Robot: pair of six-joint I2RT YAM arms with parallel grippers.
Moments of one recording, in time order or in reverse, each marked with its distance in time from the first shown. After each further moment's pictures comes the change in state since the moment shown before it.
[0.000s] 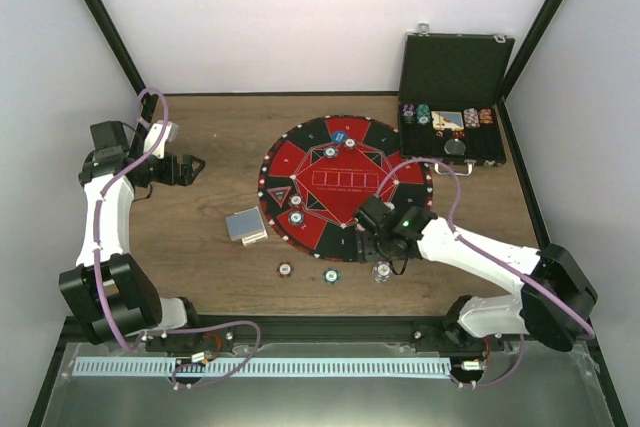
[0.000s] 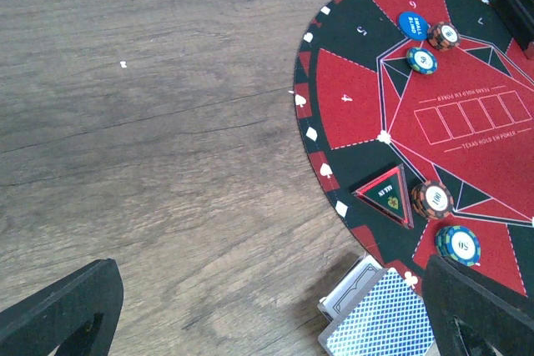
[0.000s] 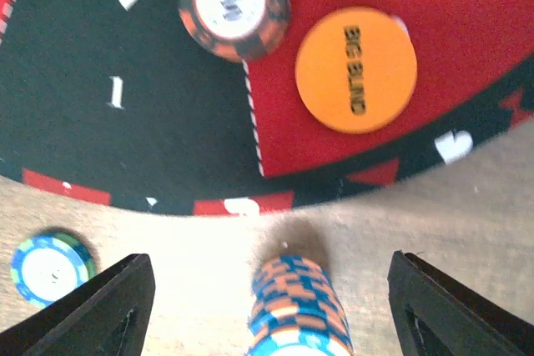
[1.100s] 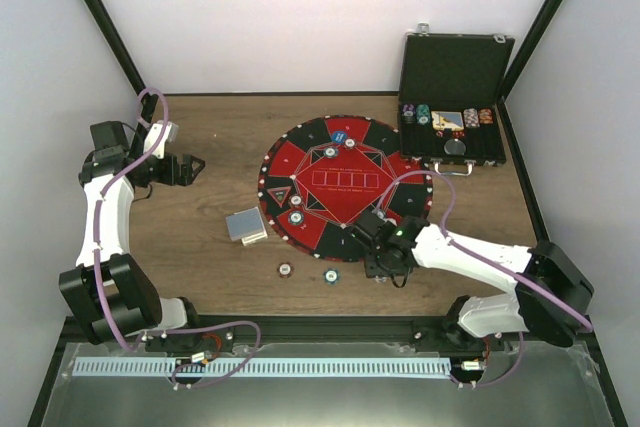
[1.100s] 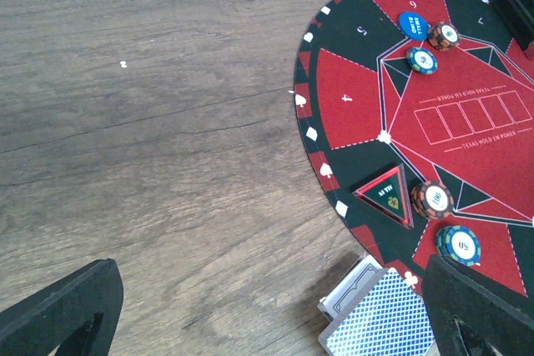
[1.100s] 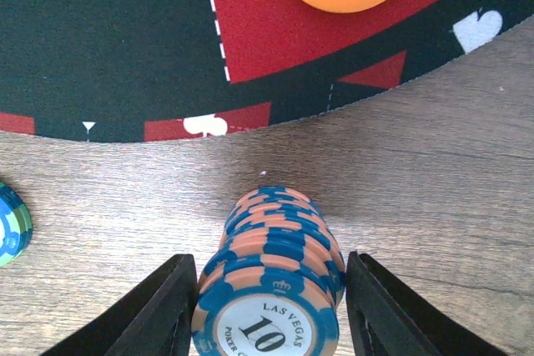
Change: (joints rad) left arm 0.000 0.000 0.000 0.000 0.000 0.000; right arm 0.087 0.008 -0.064 -0.076 -0.033 0.129
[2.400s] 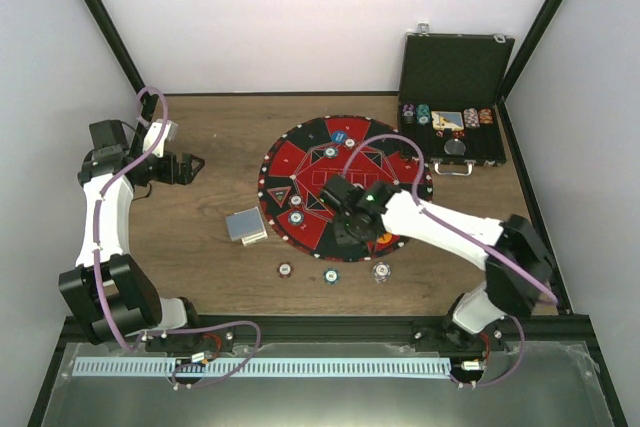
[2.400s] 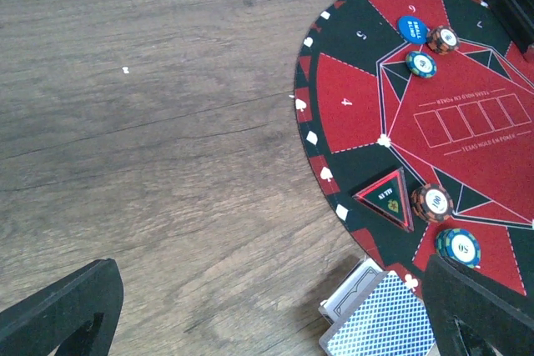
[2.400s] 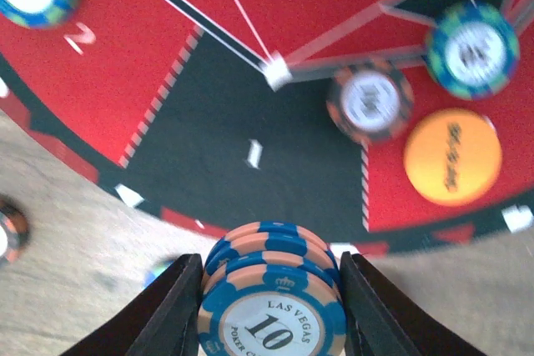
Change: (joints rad) left arm 0.000 0.000 0.010 -0.001 0.001 -0.001; right arm 0.002 0.184 0.358 -0.087 0.039 -0.101
